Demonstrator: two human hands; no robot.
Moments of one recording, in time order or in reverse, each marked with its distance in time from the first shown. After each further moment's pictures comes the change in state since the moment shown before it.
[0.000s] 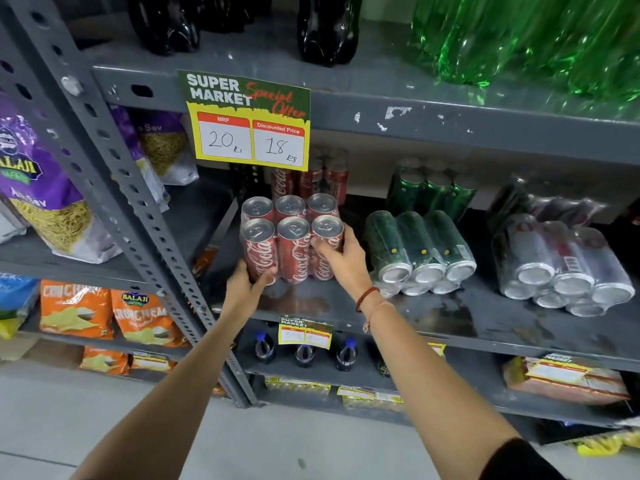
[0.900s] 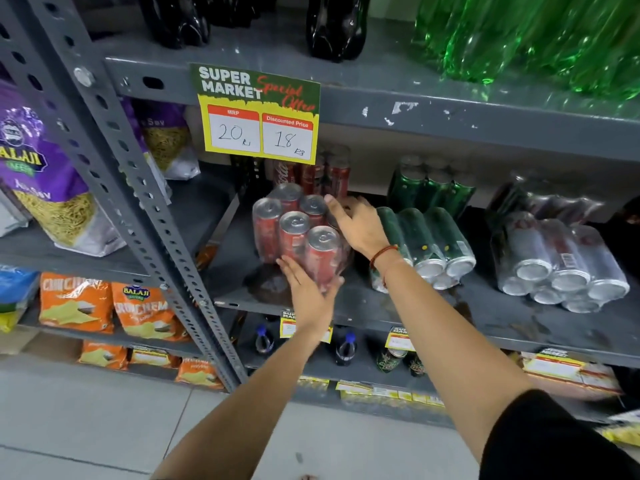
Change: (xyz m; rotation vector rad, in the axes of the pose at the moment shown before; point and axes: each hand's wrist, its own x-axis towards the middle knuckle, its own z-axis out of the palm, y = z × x) left_hand -0.059 0.066 0.087 -0.119 -0.038 -0.058; right_hand 0.033 -0.043 -0.022 -0.530 0.014 -0.142
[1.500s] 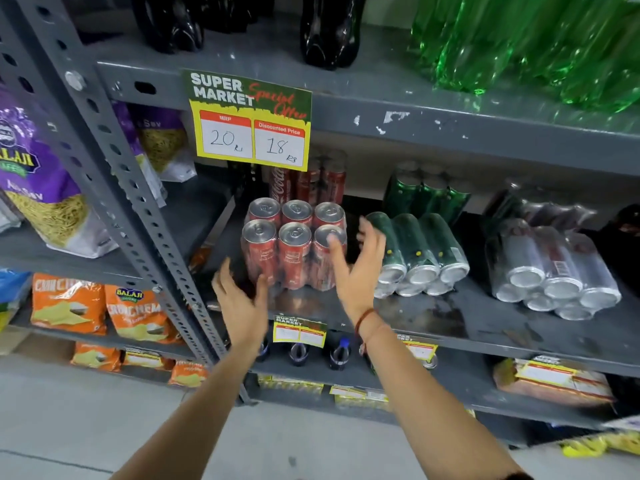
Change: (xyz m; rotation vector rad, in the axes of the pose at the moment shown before) left_hand 0.001 -0.032 -0.075 0.031 0.395 0.041; right_hand -0.069 0.019 0.034 0.364 0.463 -0.109
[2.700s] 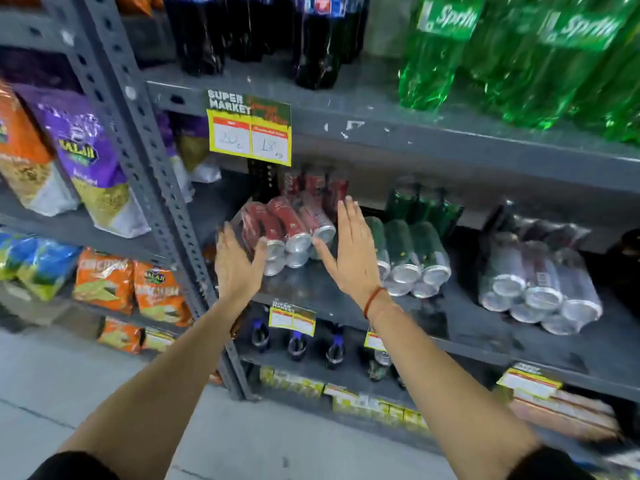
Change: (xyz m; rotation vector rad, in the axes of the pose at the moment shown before) left_hand 0.007 0.052 -0.023 0.228 -0.074 0.049; right_hand 0.017 -0.029 -0.052 -0.468 -0.415 -0.439
